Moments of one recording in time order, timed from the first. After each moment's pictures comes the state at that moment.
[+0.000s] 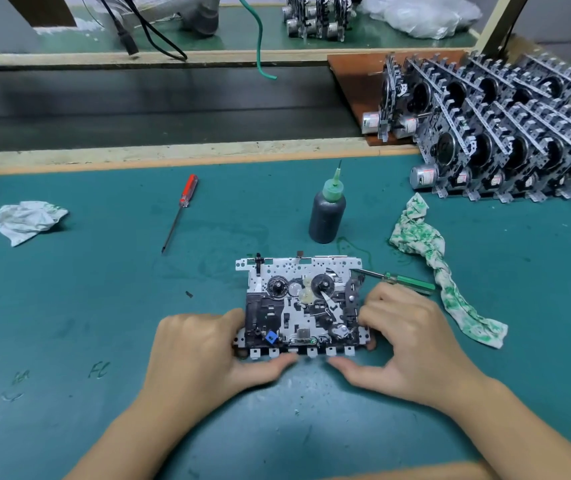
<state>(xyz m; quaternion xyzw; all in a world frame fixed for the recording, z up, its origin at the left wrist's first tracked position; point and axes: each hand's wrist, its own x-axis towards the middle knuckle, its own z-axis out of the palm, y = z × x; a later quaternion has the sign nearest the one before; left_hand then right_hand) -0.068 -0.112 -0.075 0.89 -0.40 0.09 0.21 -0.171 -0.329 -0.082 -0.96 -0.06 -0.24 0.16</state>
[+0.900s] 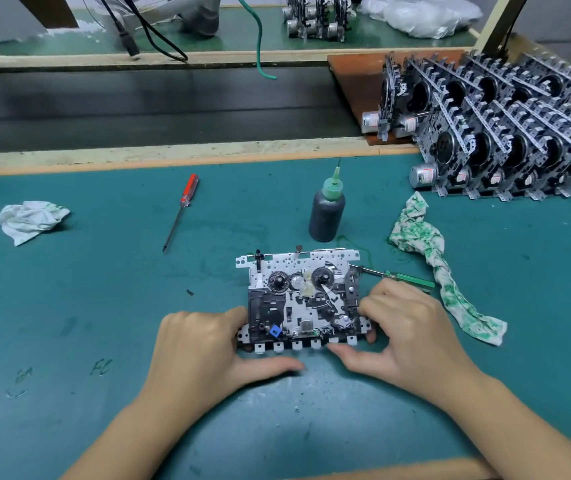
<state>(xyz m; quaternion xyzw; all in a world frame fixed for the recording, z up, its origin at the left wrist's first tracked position) -0.067 -0.114 -0.075 0.89 -0.39 0.09 0.23 -0.168 -0.327 -0.082 -0.96 -0.03 -0.25 0.15</state>
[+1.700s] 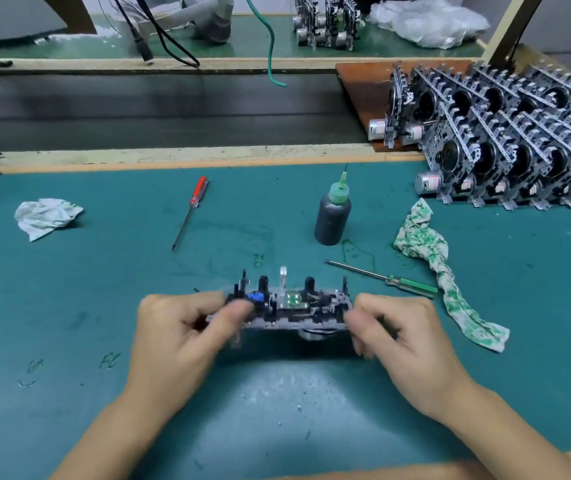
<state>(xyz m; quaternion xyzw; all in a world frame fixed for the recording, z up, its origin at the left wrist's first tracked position) -0.069 -0.102 -0.042 0.81 -0.30 0.00 0.50 -0.172 -0.302 -0.051 -0.87 0.04 -0.15 0.46</state>
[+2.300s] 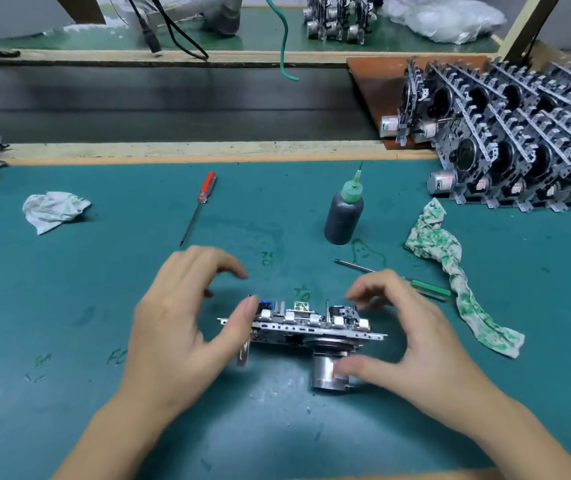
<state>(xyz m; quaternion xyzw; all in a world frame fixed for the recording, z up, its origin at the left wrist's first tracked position) -0.065 -0.101 -0.033 0.83 -0.33 0.07 0.43 -0.173 -0.302 -0.042 -0.89 0.07 -0.10 0.44</state>
